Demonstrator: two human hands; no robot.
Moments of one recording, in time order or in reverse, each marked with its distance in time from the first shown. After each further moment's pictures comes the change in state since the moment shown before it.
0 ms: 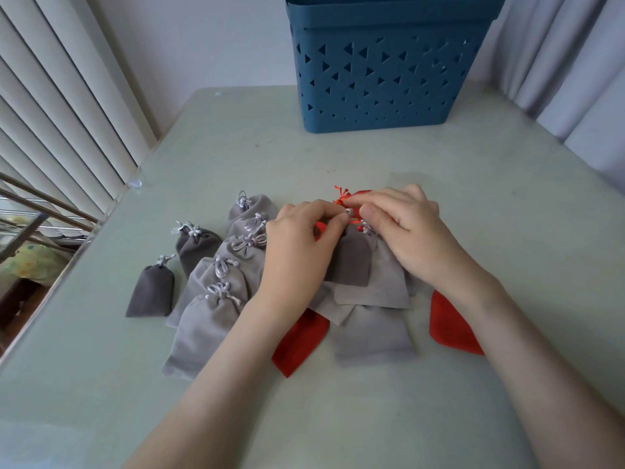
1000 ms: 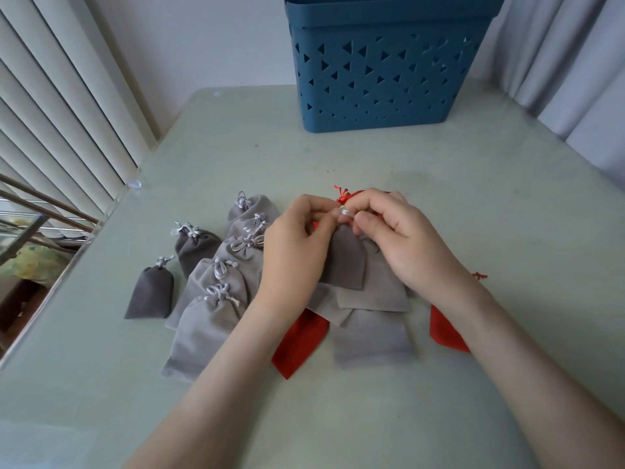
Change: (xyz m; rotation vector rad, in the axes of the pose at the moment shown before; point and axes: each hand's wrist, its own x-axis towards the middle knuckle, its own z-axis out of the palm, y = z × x) left_hand 0.001 0.003 0.000 -0.283 -0.037 -0.207; right_hand -0.008 -0.007 0.006 0.377 -0.037 -0.024
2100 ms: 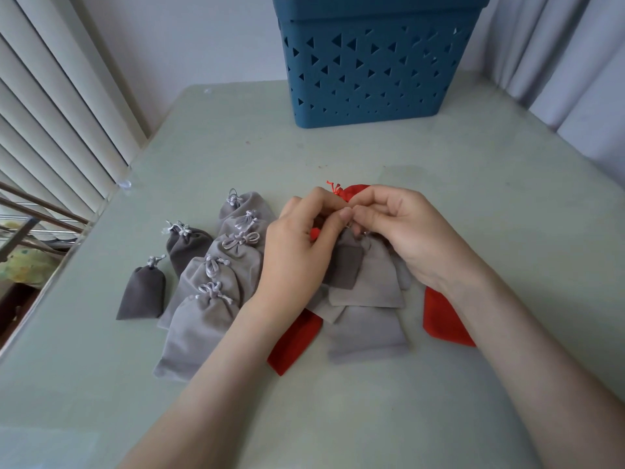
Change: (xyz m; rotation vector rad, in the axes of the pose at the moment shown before) left_hand -0.005 -0.002 0.002 0.160 -0.040 0.332; right_hand 0.004 0.002 -0.008 0.457 -0.036 0.266
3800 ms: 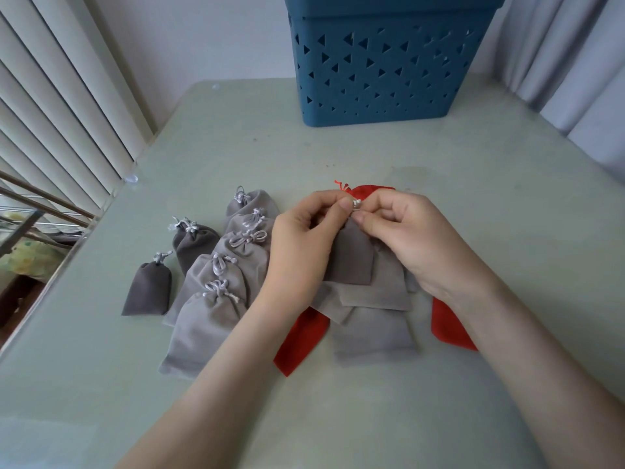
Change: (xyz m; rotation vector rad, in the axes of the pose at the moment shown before) left_hand 0.004 0.005 0.001 -0.483 0.013 -0.409; right_hand -0.003 -0.002 0.011 -0.078 0.083 0.022
